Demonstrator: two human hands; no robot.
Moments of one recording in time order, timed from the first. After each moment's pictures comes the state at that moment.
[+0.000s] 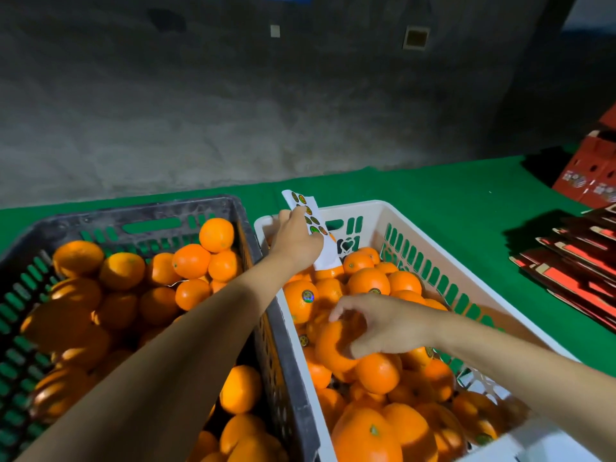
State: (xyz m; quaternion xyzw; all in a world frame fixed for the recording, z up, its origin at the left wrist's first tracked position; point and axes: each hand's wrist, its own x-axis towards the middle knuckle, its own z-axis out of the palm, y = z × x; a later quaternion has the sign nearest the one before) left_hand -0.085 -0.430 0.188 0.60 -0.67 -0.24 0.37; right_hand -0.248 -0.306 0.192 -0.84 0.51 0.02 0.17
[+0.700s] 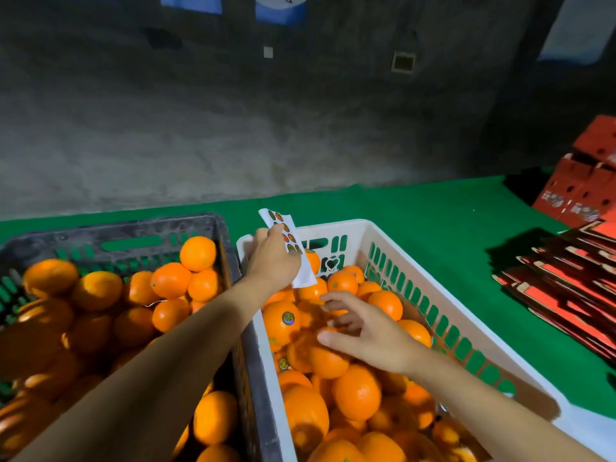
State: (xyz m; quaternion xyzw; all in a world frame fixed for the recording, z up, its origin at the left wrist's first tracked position) left_hand -0.083 -0.442 0.180 0.63 -0.65 -0.22 0.35; right_hand -0.282 -0.328 0.148 -0.78 0.49 -0.23 0.31
